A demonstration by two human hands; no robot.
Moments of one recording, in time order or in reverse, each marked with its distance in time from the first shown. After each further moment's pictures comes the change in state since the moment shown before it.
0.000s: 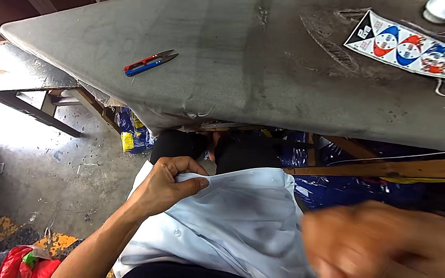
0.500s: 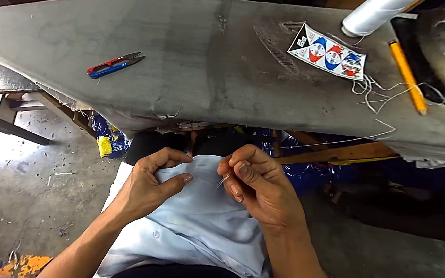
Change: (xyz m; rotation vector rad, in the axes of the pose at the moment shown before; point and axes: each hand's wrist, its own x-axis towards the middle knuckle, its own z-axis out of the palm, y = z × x) left_hand 0.012 -0.002 0.013 0.121 0.076 0.107; right_hand 0.031 0.059 0.006 0.275 0.289 0.155
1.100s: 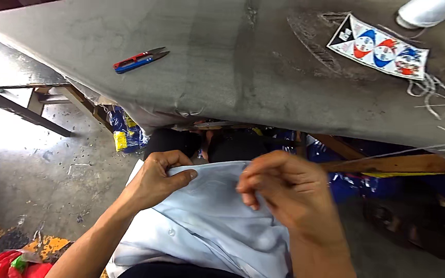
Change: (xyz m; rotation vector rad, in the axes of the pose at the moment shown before) left_hand -0.008 -0.004 -0.021 -0.009 -0.037 -0.131; right_hand 0.007 -0.005 0.005 -0.312 -0.149 -0.122
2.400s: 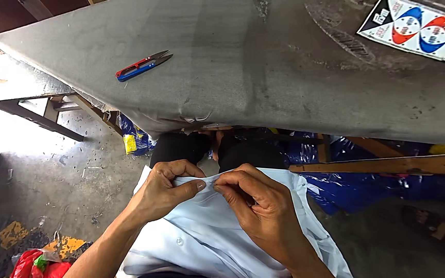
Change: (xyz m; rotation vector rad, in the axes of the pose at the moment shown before) left_hand 0.000 -0.004 0.001 -0.089 -0.033 0.055; right_hand -0.006 0.038 0.032 -0.755 0.108 -0.071
